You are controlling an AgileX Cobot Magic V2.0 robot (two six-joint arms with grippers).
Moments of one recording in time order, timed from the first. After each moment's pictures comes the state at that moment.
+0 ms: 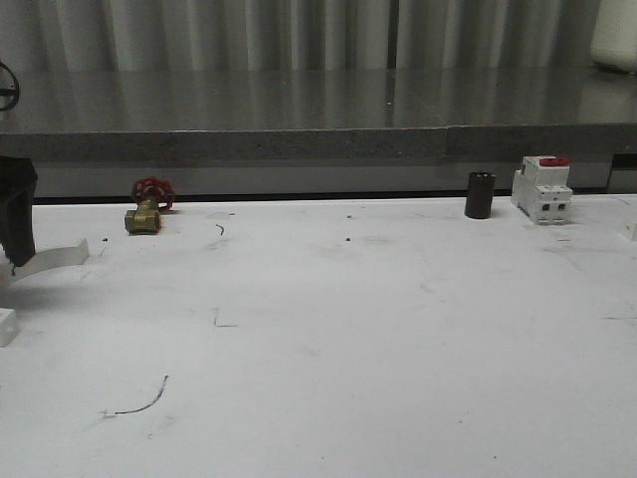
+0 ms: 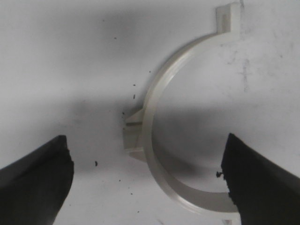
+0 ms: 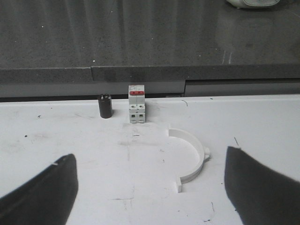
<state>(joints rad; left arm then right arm) 0.02 1.95 -1.38 -0.16 0.92 0.24 -0.07 0.37 -0.45 0.00 0.38 0.04</state>
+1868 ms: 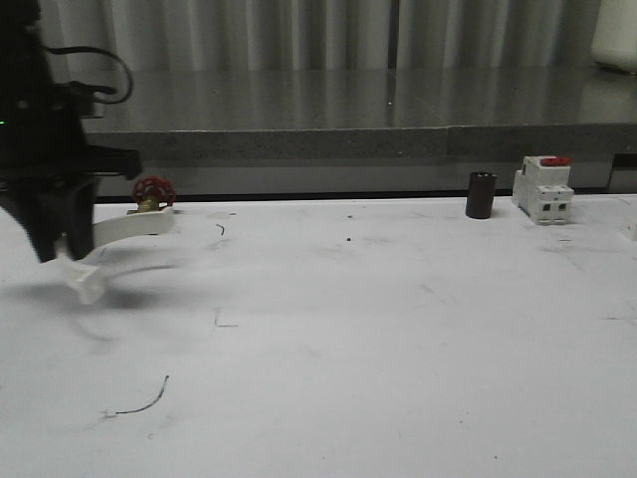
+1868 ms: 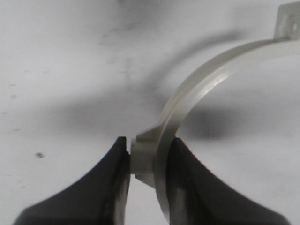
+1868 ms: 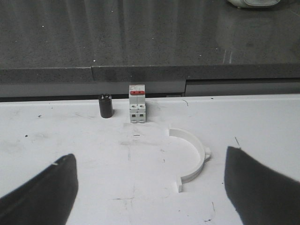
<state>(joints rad) -0.24 1.99 -1.53 -0.07 1.08 -0.05 -0.07 0.37 -0.45 0.00 0.38 0.04</state>
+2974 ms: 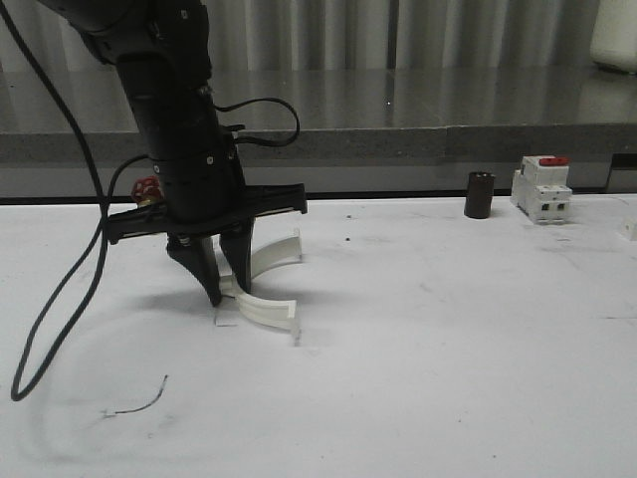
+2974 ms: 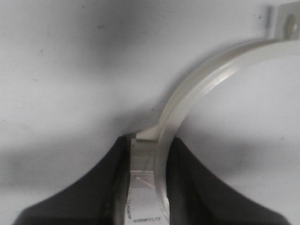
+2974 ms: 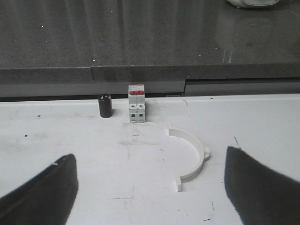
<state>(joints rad) -0.50 2.13 -1.58 -0.13 0.88 -0.44 -0.07 0.37 -0.45 0.00 0.38 0.04</state>
